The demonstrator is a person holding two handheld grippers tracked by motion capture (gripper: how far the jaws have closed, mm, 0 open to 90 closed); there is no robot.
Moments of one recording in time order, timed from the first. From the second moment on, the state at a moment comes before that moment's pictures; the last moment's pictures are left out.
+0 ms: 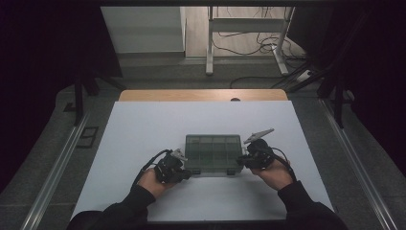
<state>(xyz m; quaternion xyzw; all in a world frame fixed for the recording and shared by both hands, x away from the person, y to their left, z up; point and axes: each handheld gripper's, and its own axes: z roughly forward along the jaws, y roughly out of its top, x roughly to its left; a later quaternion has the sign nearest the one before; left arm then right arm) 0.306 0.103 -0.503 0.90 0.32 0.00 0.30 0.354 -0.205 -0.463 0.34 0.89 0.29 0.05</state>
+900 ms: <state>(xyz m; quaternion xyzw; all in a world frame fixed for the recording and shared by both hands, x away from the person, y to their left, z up) 0.293 0.126 -0.483 0.88 0.33 0.01 0.33 0.336 -0.208 -0.449 0.33 0.88 0.33 0.10</state>
